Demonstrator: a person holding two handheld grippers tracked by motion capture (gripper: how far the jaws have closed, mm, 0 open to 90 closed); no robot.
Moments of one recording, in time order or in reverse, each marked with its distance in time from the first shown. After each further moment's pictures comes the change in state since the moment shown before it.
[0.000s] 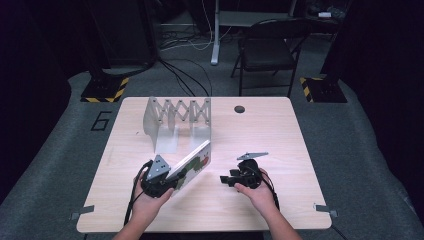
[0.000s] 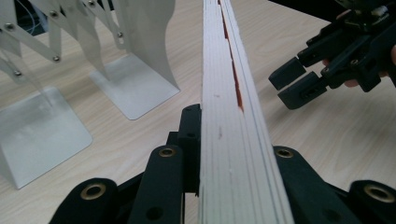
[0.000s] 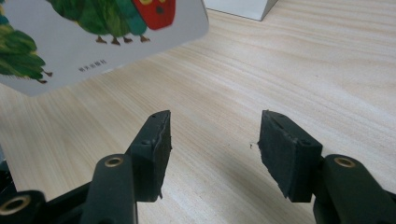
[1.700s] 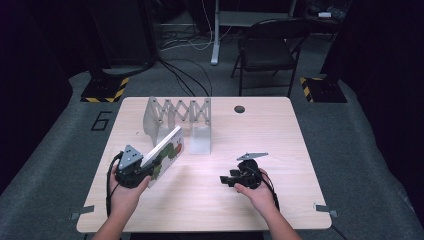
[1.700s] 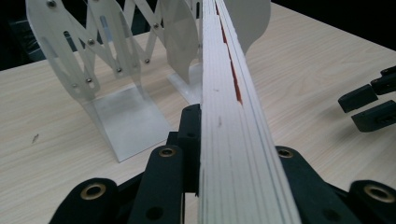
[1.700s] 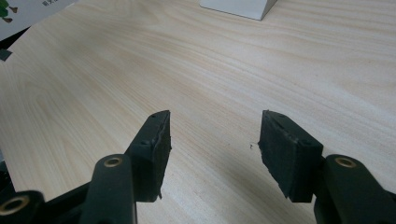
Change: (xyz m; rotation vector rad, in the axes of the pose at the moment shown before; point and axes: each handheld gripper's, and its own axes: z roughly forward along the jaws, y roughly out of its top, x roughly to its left) left arm 0.049 0.000 -0.038 -0.050 0.167 -0.096; right arm 0.001 -0.001 0.000 -0.002 -0.004 0.008
